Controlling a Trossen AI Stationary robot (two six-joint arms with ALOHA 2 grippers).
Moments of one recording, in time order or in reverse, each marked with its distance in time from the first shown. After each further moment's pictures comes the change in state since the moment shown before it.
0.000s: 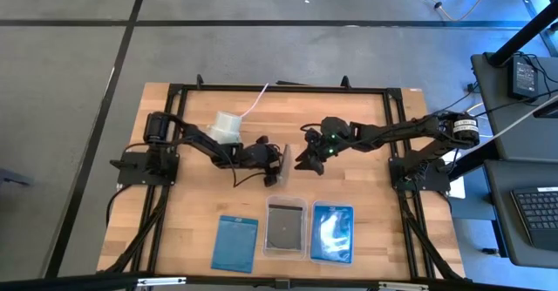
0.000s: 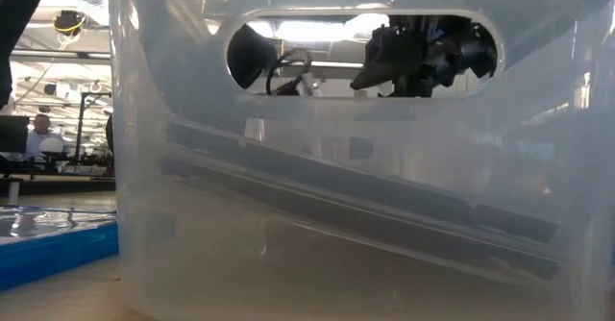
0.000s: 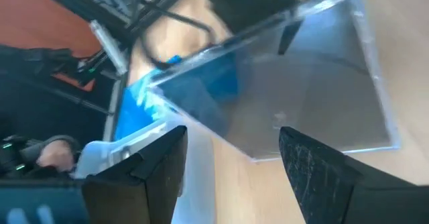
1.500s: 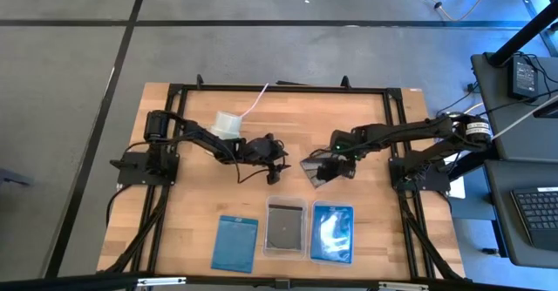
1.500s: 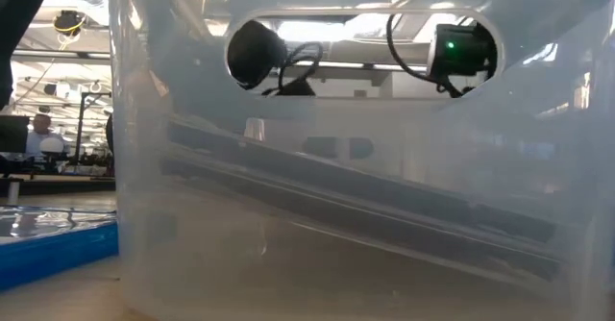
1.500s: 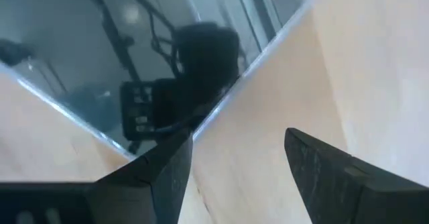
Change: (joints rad) left arm 0.042 0.001 0.059 -0.031 0.127 0.018; right arm 0.002 -0.114 -0.027 -0.943 0.529 -0.365
